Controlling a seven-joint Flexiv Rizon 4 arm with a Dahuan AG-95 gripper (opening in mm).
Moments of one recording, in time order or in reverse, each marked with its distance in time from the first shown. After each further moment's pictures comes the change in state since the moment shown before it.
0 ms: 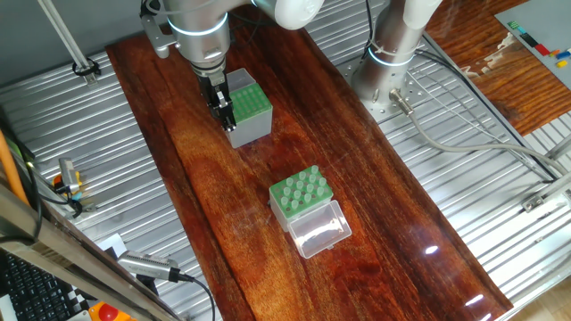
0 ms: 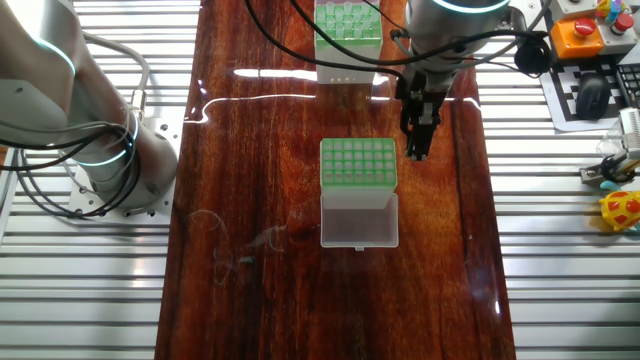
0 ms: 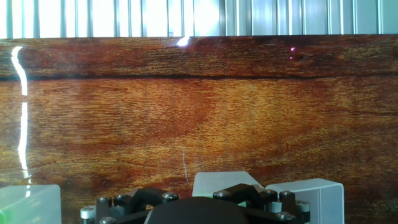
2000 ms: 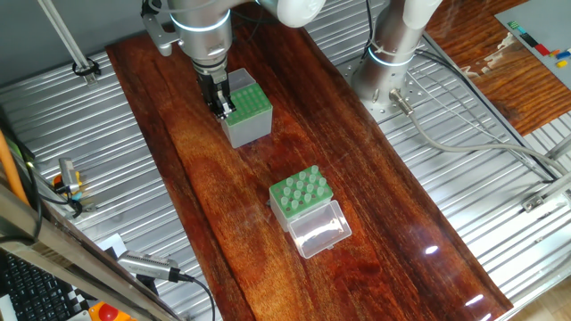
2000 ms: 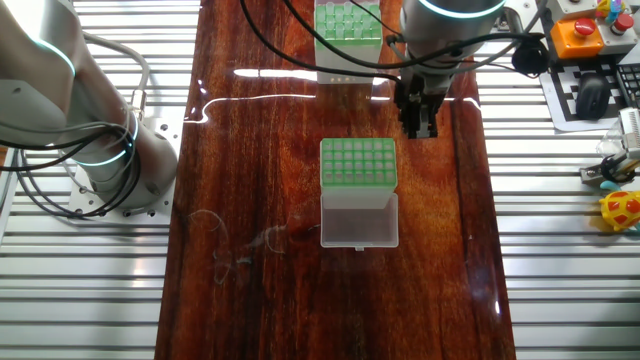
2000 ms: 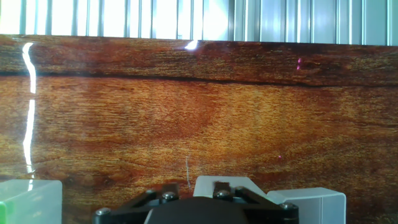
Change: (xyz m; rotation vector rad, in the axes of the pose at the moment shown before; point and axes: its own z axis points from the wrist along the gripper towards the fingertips) arm 0.000 0.000 0.000 -0.017 -0.023 -0.048
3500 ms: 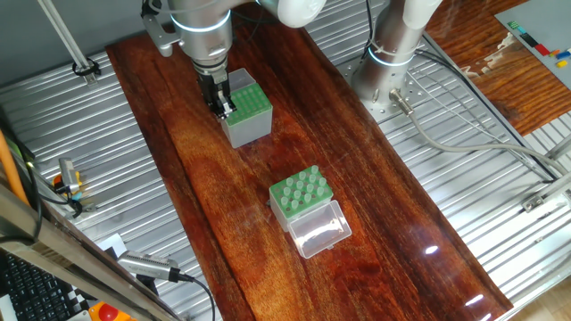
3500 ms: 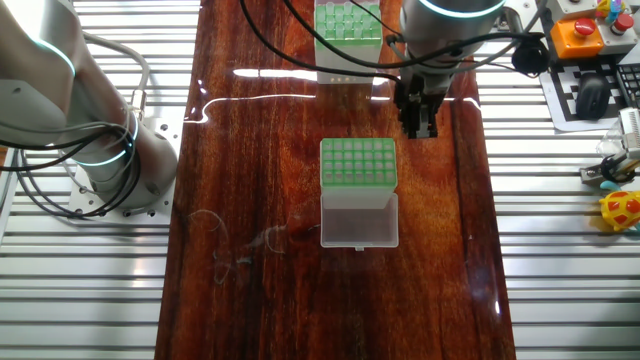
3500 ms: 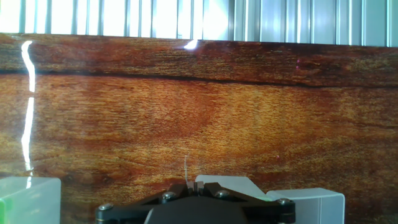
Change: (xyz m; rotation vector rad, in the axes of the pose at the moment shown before) arm 0.001 0.000 0.000 0.000 0.001 -0.035
